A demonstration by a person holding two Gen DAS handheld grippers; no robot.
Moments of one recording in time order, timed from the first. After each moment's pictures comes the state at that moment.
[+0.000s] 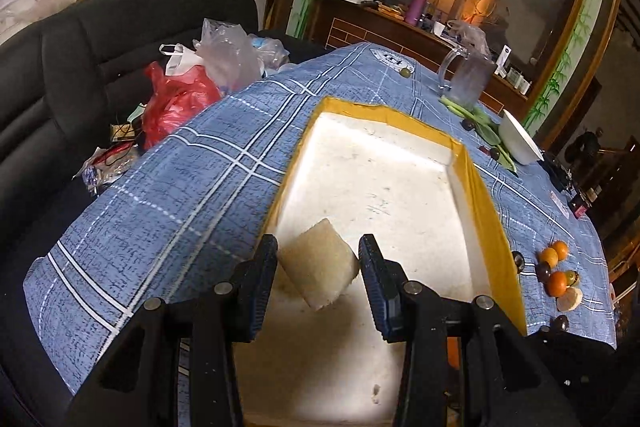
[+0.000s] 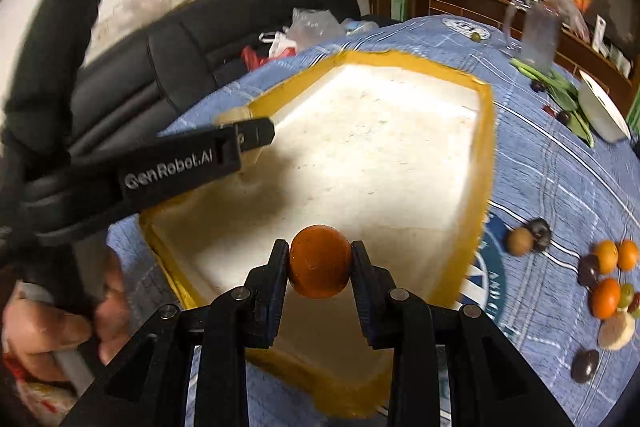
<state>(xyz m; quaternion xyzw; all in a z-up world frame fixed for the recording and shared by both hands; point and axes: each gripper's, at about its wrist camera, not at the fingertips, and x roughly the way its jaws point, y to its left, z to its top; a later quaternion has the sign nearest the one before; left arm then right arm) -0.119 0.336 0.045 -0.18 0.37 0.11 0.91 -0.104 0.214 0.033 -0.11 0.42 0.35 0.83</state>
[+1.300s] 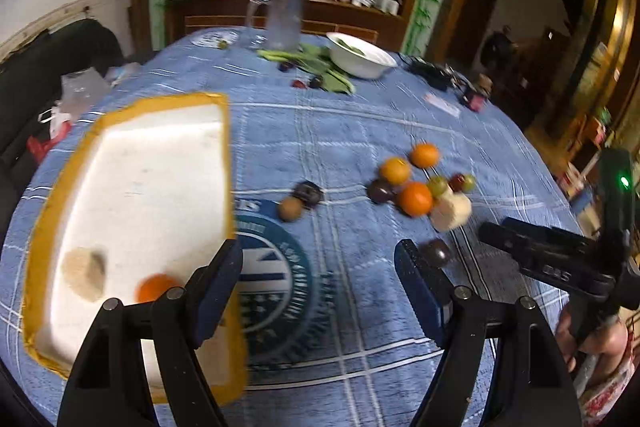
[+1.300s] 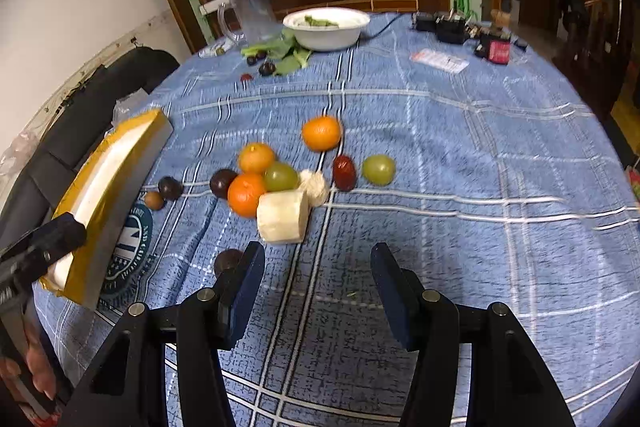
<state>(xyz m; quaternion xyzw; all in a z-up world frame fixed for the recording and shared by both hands) -0.103 0.136 0.067 -0.05 0.40 -0.08 0.91 -0.072 -0.088 0.036 0.07 0.44 0.12 0.89</state>
